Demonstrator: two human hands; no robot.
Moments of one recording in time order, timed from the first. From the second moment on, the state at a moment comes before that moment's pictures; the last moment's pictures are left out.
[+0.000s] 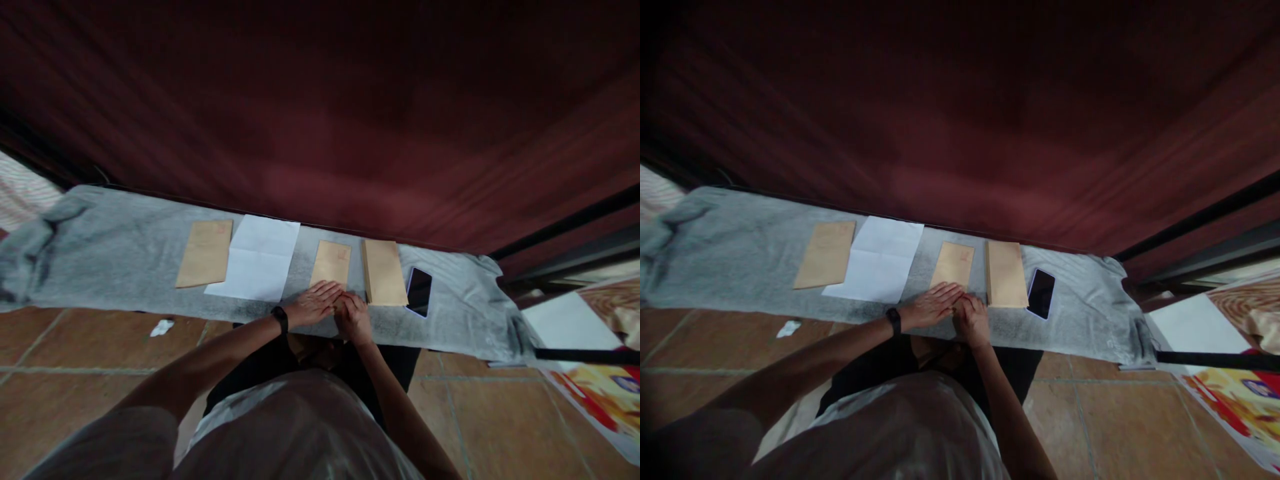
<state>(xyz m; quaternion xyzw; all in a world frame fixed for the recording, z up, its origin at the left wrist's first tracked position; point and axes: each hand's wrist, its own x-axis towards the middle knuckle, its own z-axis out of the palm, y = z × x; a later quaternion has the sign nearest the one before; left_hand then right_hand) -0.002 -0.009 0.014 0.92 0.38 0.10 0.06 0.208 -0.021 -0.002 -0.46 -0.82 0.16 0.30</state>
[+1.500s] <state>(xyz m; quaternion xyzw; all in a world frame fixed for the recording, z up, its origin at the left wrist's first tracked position) -0.026 -0.066 0.021 0.87 0.47 0.12 0.07 0.197 -0.031 0.008 -0.42 -0.89 0.09 0.16</state>
